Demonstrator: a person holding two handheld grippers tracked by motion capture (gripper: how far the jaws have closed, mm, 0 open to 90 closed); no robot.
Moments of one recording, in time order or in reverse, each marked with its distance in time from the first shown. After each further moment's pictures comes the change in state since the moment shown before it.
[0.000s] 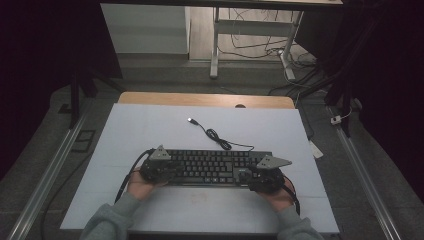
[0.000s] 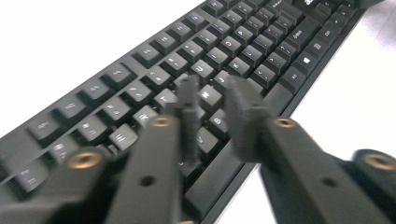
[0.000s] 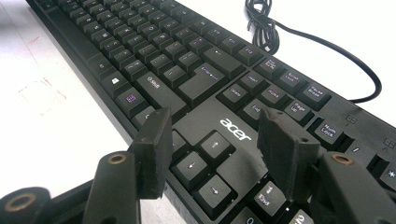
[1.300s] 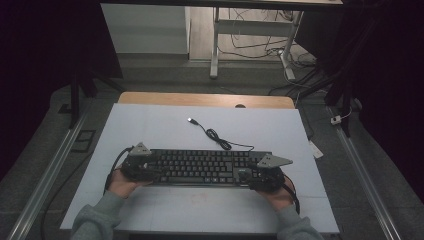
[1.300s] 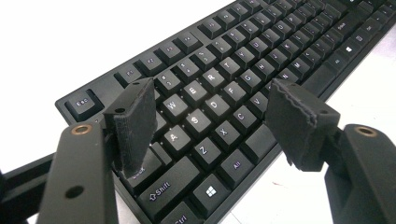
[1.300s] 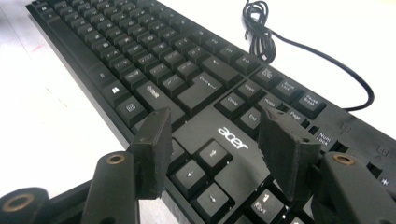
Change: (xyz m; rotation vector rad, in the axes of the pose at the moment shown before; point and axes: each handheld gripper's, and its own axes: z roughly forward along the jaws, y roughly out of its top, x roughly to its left) left arm 0.030 -0.018 -0.026 0.015 0.053 -0.100; right arm 0.000 0.005 -0.002 -0.024 -0.008 0.002
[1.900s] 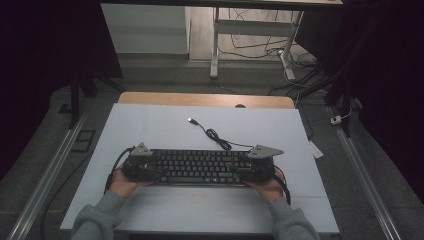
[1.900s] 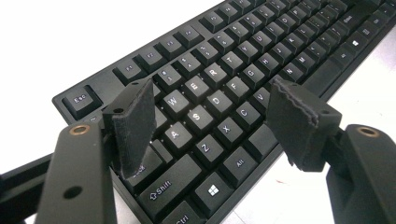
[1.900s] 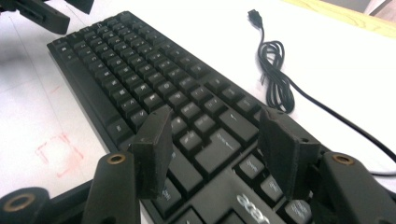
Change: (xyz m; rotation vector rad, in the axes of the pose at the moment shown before) left arm 0.001 -0.001 0.004 0.024 0.005 0.008; right arm 0.008 0.034 0.019 -0.048 0.043 -0.001
